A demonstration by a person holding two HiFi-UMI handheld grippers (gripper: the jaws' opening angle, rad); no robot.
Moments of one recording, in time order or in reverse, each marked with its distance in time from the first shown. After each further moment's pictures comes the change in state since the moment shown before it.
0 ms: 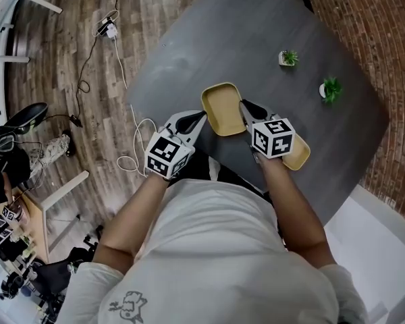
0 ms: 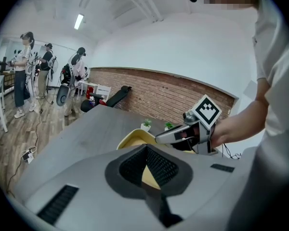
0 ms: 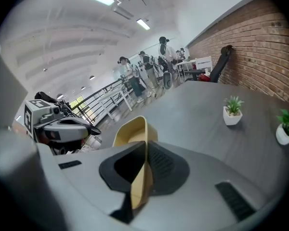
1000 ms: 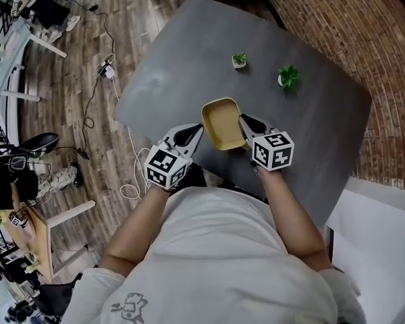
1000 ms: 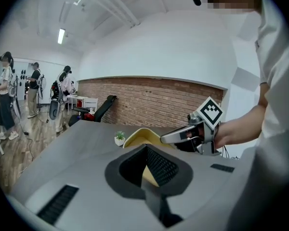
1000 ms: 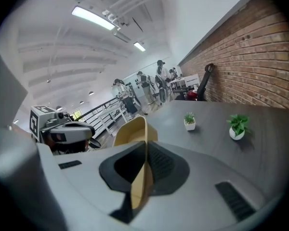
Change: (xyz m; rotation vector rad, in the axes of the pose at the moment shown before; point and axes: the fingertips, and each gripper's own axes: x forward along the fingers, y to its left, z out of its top) left arm 0.024 -0.157 0.035 0.160 -0.065 -0.025; right arm -0.171 -0.052 -0.025 0.036 -0.218 -0.024
